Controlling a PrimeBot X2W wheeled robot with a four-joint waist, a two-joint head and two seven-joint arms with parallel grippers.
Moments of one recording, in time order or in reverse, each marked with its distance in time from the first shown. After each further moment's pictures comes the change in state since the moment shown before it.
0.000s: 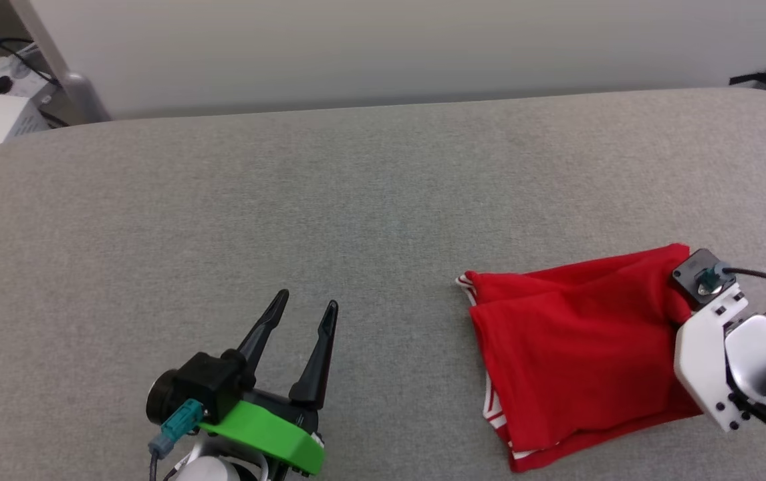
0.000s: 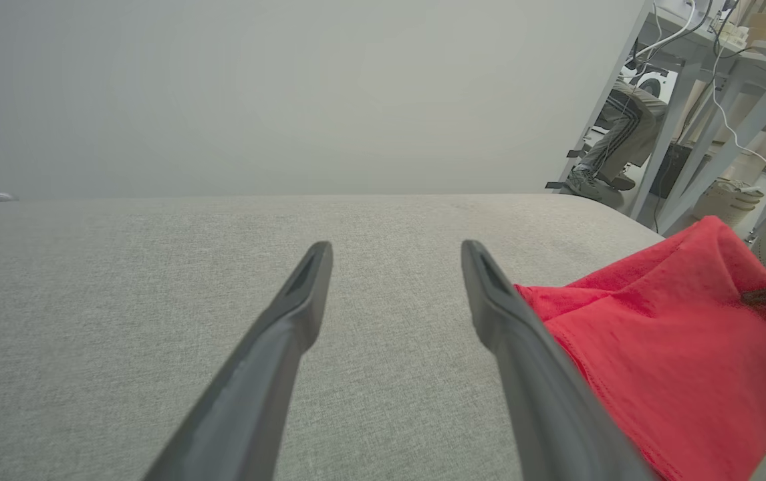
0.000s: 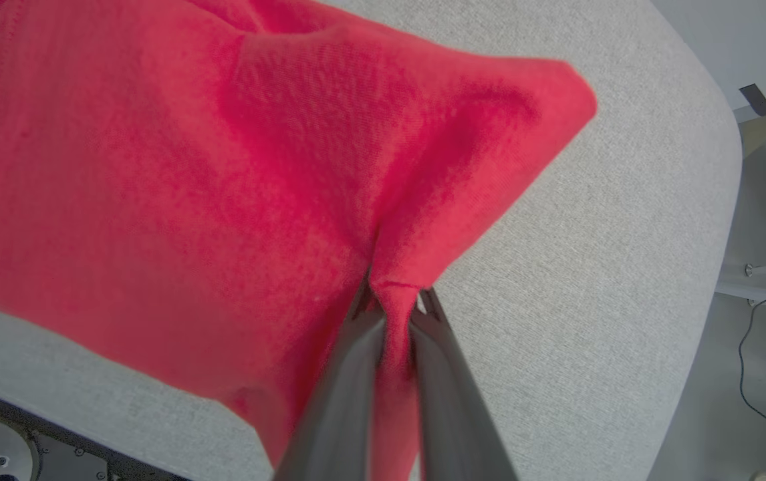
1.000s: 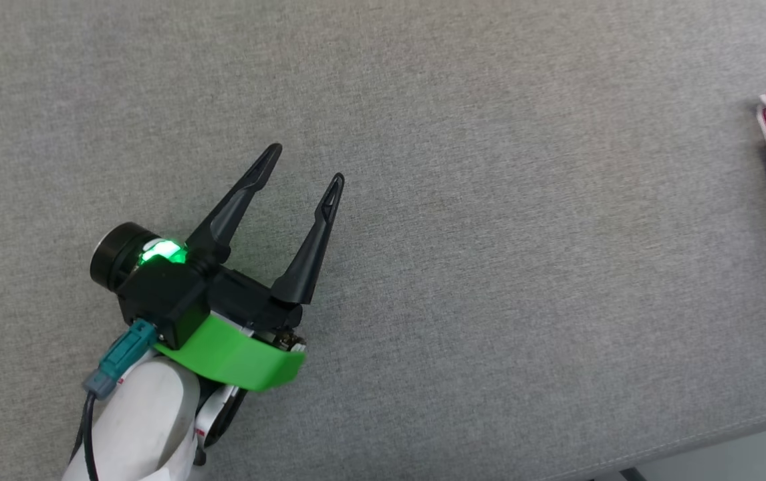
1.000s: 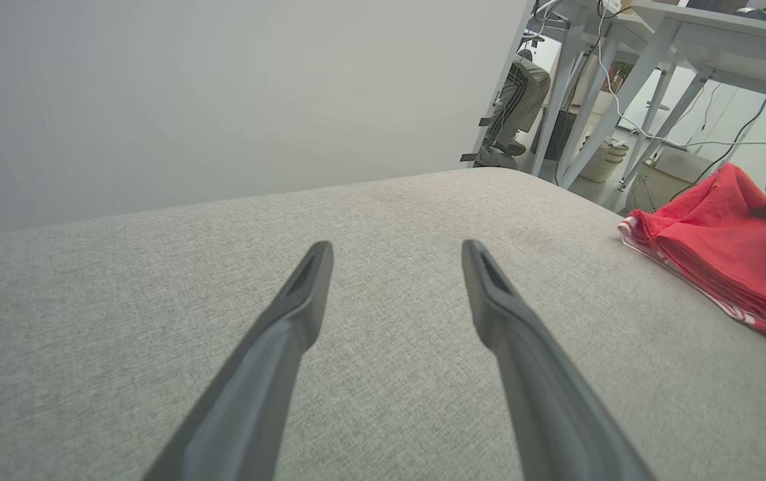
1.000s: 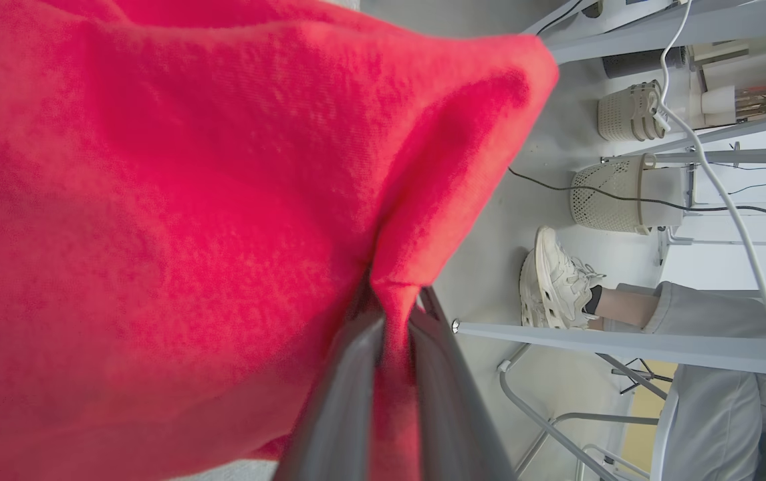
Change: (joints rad) left arm -0.244 0.154 -0.058 -0.269 0.019 0.000 0.062; right arm -0.303 -0.231 -0.270 0.655 -0.158 0.000 -0.531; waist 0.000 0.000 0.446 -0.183
